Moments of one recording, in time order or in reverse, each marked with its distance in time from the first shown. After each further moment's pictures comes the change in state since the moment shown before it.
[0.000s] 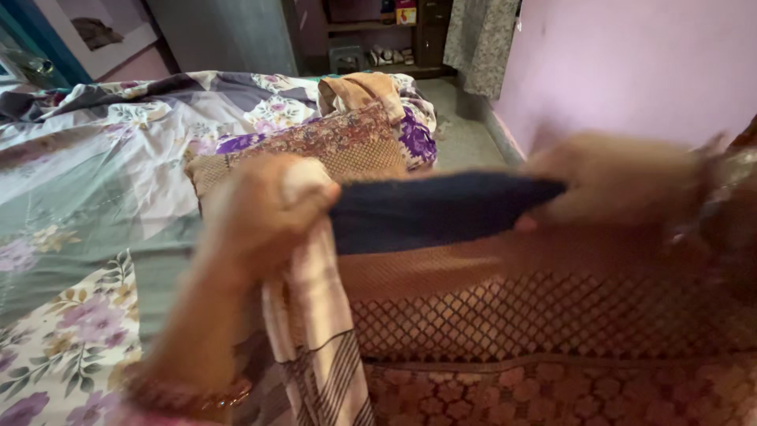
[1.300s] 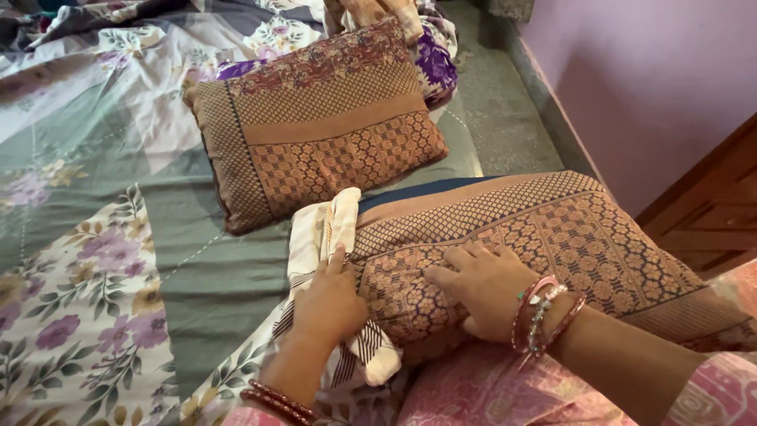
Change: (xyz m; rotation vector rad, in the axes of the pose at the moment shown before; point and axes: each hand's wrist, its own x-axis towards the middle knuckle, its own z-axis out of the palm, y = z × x) left_hand -0.119 -0.074 0.152 0.392 -0.576 -0.298; right_hand 0.004 -0.062 0.208 -0.256 -0.065 -0.298
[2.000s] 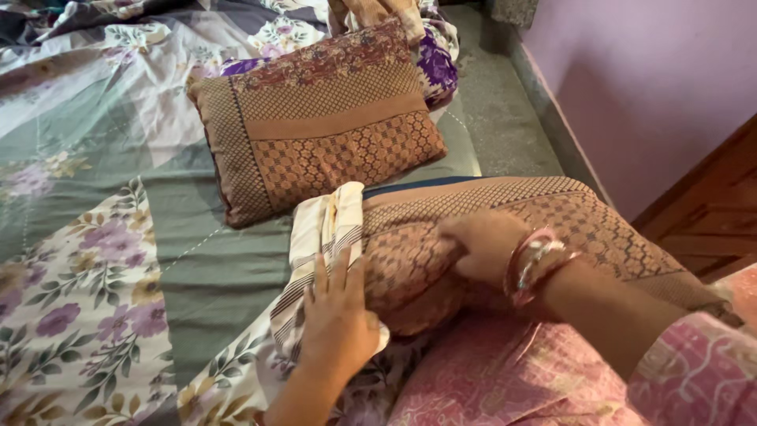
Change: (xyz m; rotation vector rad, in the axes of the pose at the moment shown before) left_hand -0.047 0.009 0.025 -0.066 0.363 0.226; right_hand 0.030 0.034 -0.018 0.206 0.113 0.163
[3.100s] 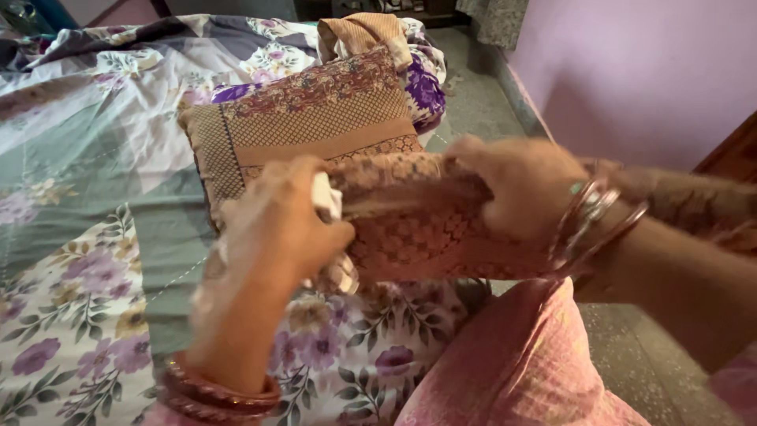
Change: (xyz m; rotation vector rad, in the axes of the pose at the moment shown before) left_hand 0.091 0.034 -0.164 -0.001 -0.050 -0.267; right_hand -0.026 -0.015 -0.113 0.001 0.286 0.033
